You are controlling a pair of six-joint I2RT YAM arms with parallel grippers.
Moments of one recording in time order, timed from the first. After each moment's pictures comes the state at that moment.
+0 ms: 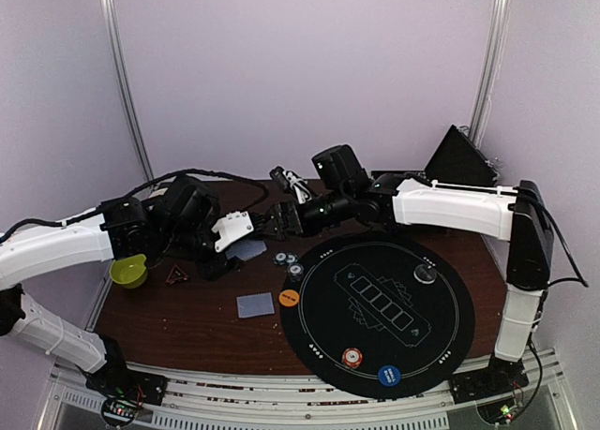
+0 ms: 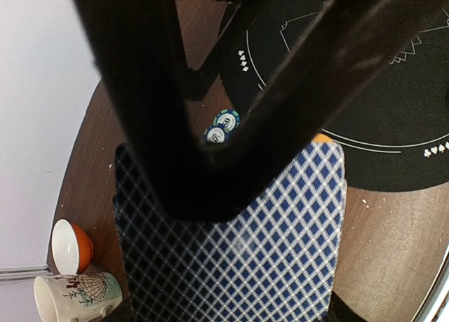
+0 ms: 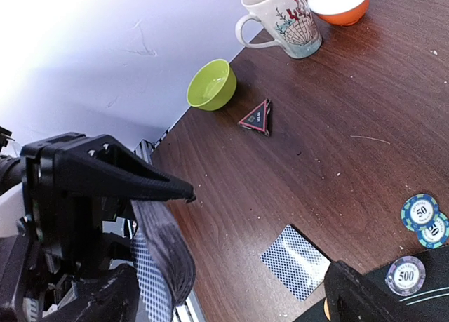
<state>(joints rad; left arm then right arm) -0.92 1.26 1.07 -0.63 -0.19 0.41 0.88 1.89 1.58 -0.24 -0.53 0.45</state>
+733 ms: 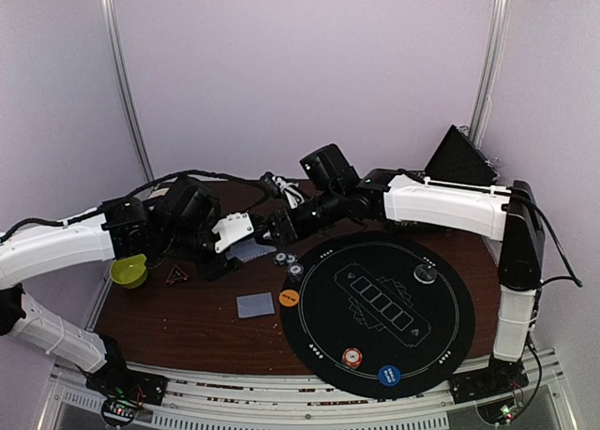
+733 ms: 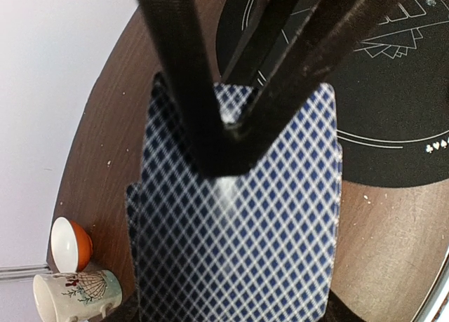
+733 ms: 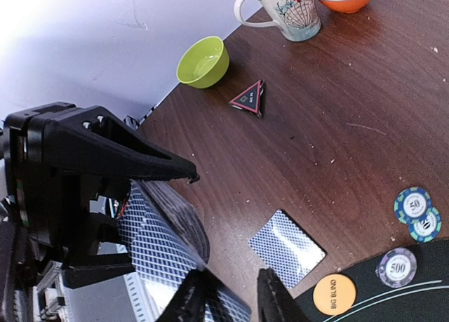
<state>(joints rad) -0.92 1.27 1.07 -0.64 -0.19 0.41 0.90 1.94 1.69 -0.40 -0.48 0.34</state>
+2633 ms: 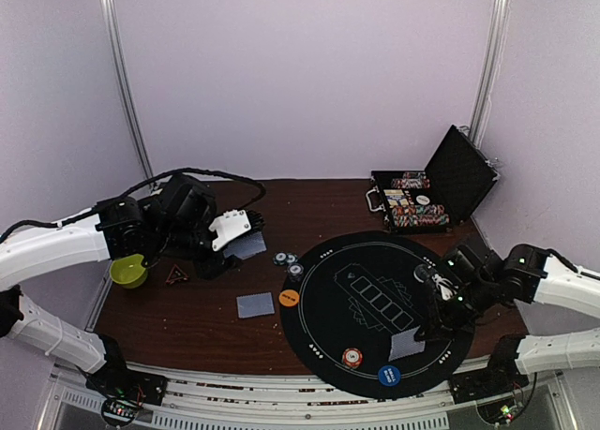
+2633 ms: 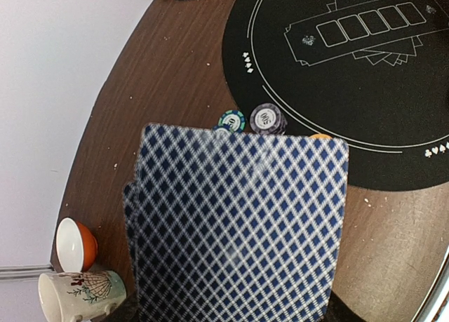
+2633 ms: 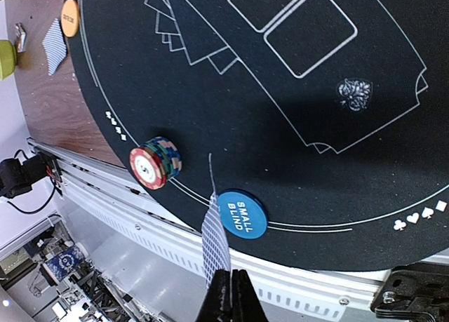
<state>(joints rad) -0.92 1.24 1.07 -0.64 -0.20 0.41 0.78 0.88 0.64 -0.92 -0.37 0.95</state>
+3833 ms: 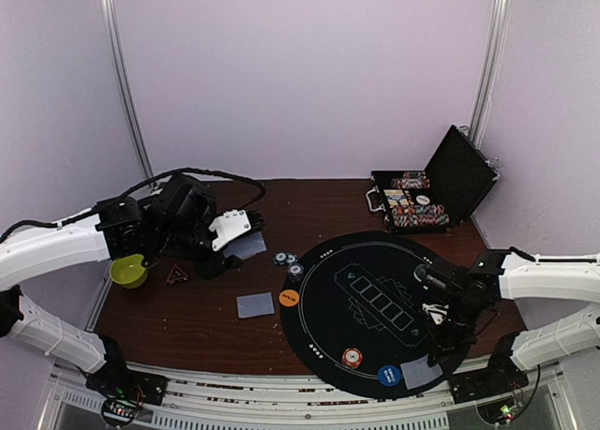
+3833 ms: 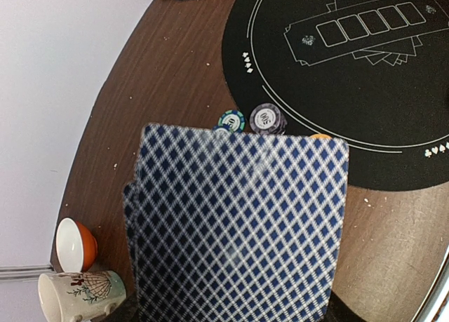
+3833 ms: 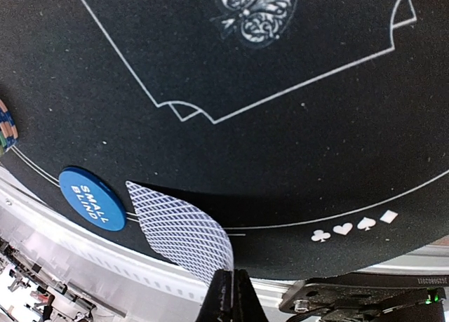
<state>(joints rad) -0.92 1.24 1.07 -0.64 -0.20 0.41 0.79 1.15 0.59 -1.04 -0.33 0.65</state>
